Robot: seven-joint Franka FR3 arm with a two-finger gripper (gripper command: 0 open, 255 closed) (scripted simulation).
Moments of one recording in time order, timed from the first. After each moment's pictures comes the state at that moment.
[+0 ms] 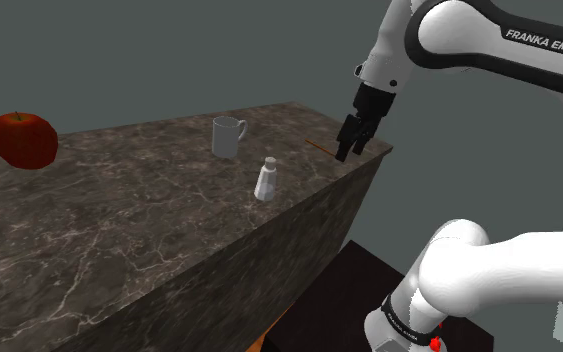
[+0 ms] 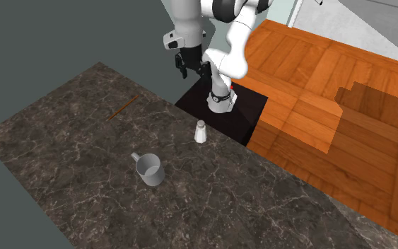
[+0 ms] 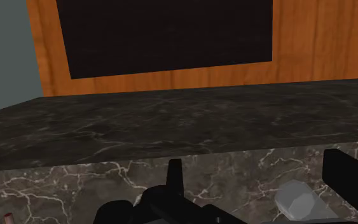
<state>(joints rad) -0.02 -0.83 -0.02 -2.36 0.09 1.55 -0.01</state>
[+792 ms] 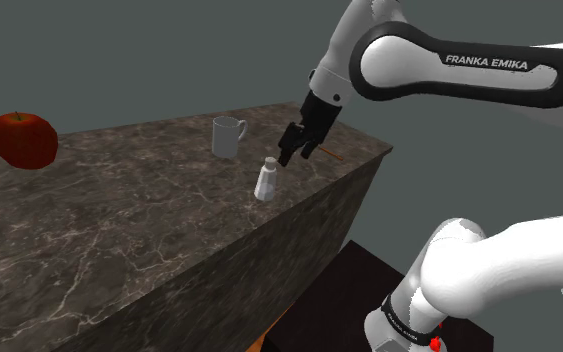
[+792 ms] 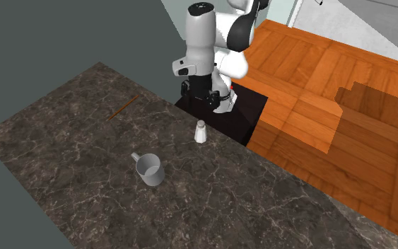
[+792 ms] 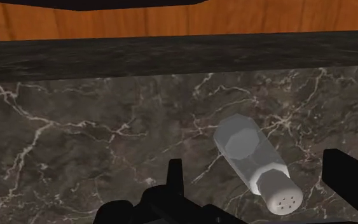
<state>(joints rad) 0.04 -0.68 0.13 -2.40 0.18 1.92 0.09</state>
